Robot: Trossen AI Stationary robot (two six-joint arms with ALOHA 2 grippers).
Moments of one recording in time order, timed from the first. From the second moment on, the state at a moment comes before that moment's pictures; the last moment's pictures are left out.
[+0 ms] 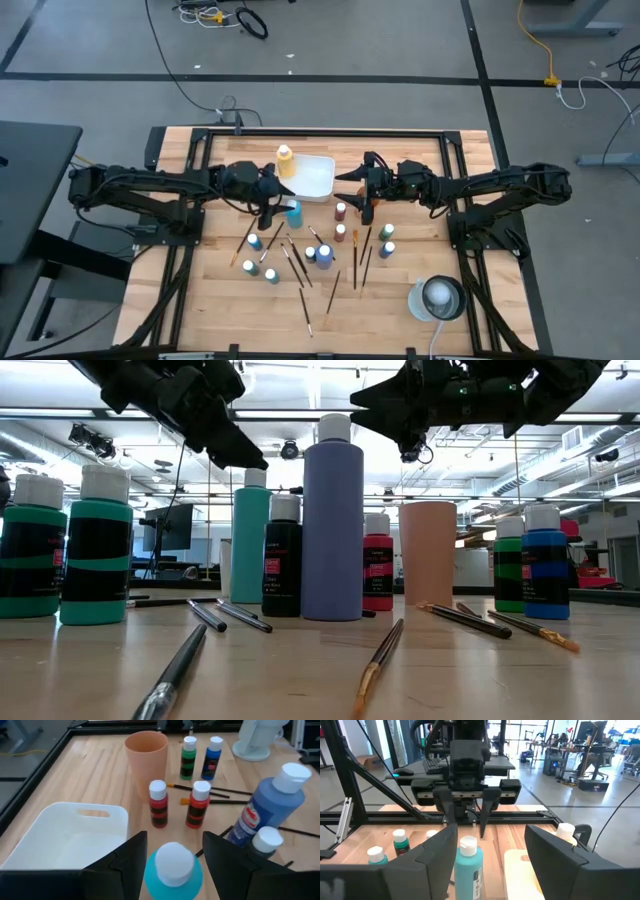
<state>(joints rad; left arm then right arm) 0.13 1.13 0.66 -0.01 0.08 0.09 -0.14 1.35 0.64 0.70 -0.07 -0.03</state>
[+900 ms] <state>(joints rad) 0.12 1.24 0.66 0.02 0.04 0.07 -0.14 1.35 0.64 0.69 -0.07 -0.03</state>
